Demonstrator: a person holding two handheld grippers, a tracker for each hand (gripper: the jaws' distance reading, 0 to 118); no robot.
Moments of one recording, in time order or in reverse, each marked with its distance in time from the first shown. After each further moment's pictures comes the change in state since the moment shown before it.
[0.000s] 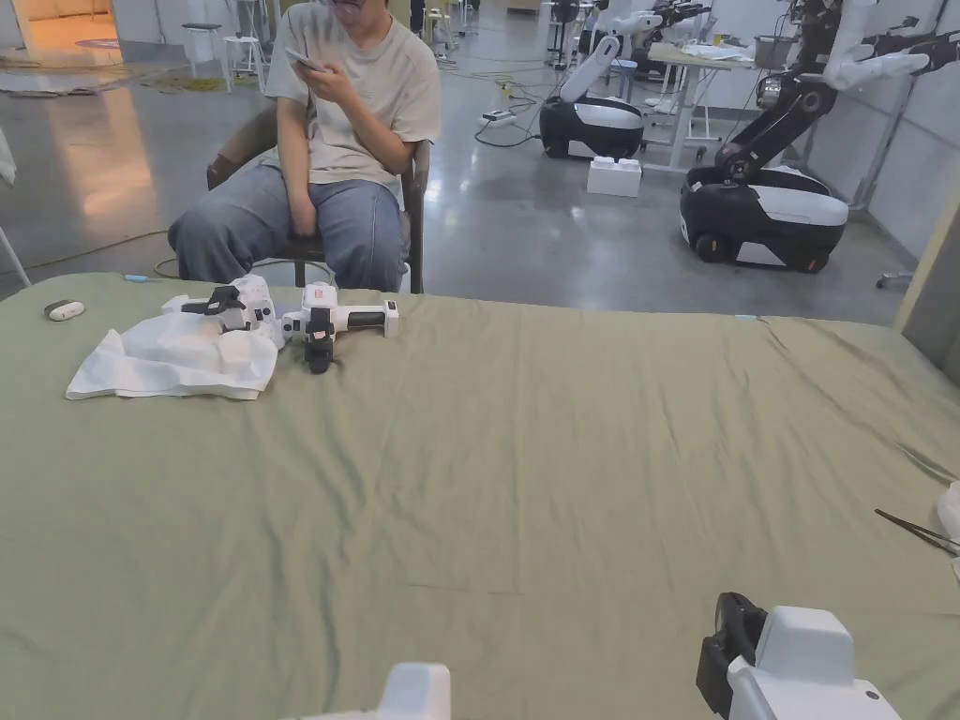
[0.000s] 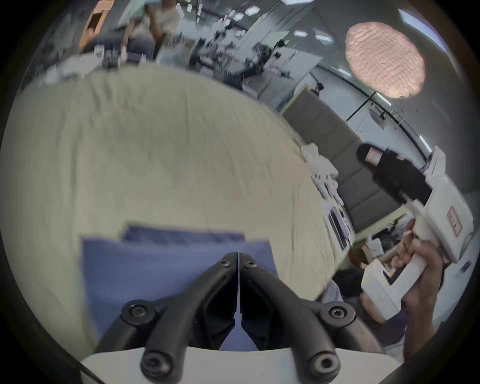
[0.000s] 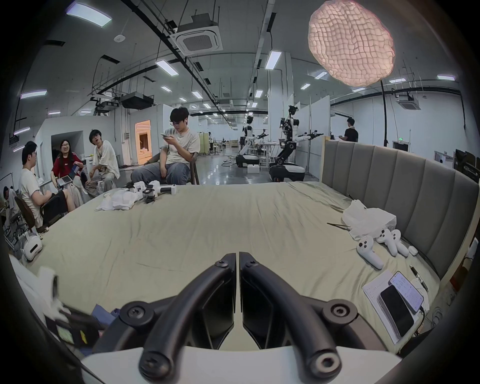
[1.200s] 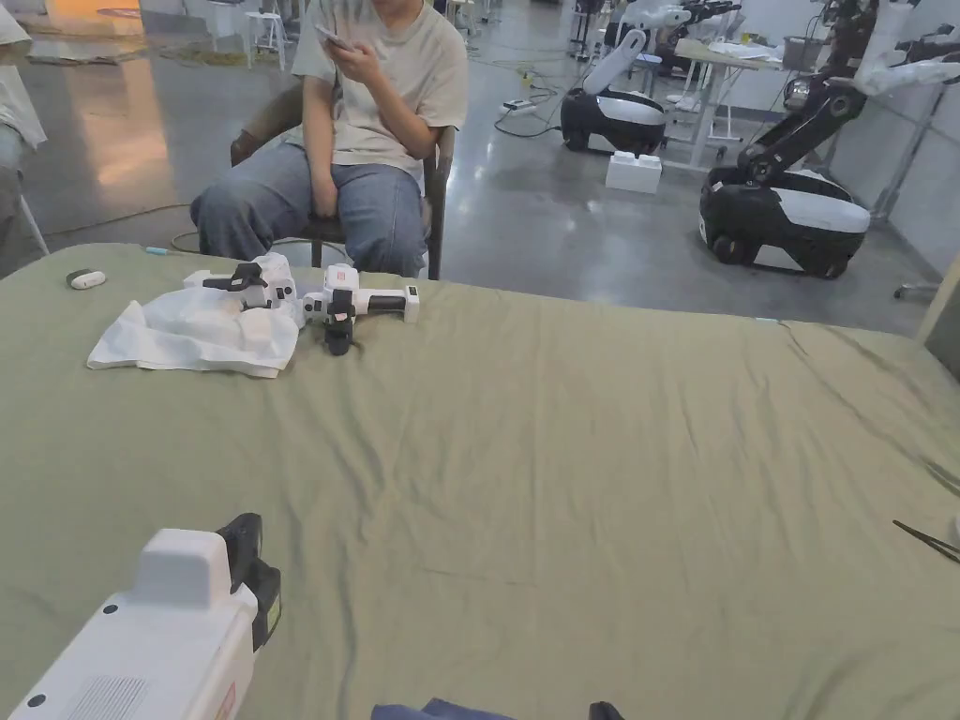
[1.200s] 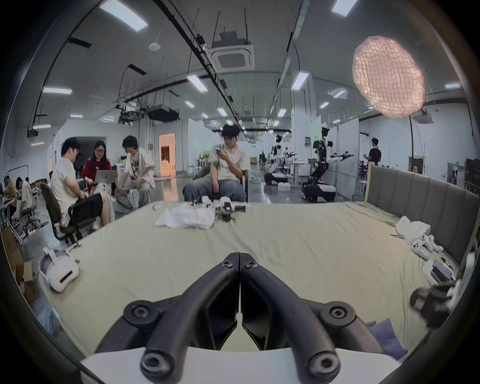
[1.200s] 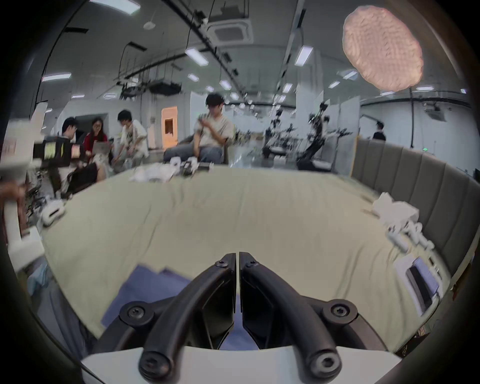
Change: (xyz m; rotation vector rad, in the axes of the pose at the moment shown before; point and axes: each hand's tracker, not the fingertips) left arm -0.054 0.020 0.108 0.604 0.604 -0.221; right arm -0.102 -0.092 0.036 -0.117 0.166 0.107
